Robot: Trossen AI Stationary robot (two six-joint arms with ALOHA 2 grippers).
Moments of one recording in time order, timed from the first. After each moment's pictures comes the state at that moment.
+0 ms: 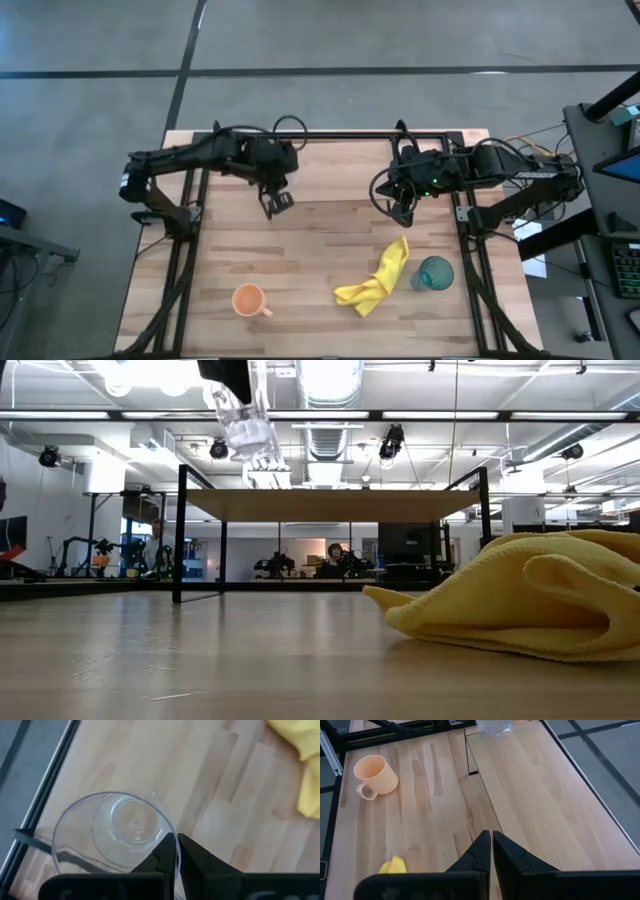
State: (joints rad) left arm 0.07 1.57 1.84 -1.40 -0.20 -0.30; right arm 0.10 1.26 1.50 -0.99 0.21 0.25
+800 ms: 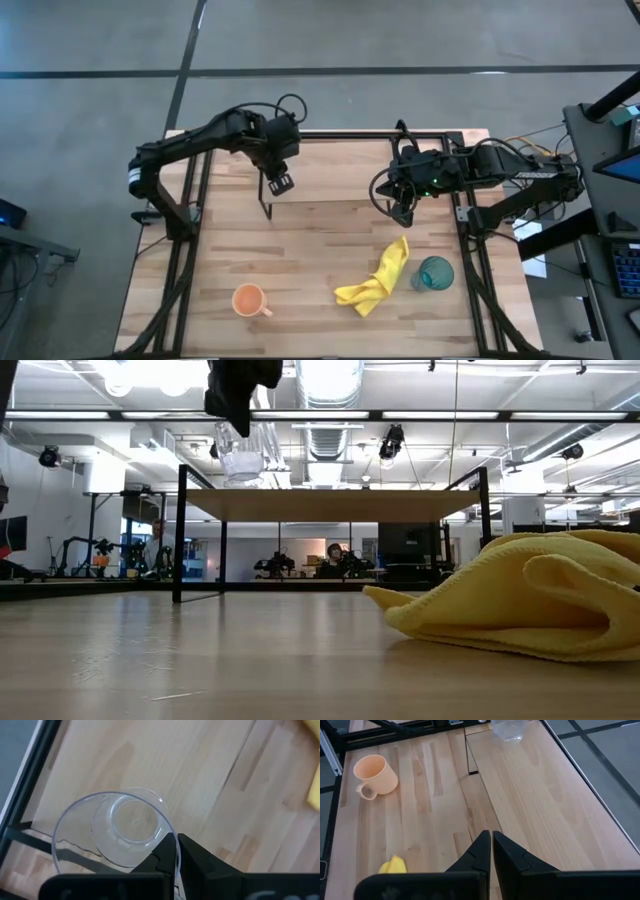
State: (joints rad) left arm 0.29 1.62 1.83 -1.42 -0.02 -0.15; right arm 0.10 1.26 1.50 -0.99 0.21 0.25
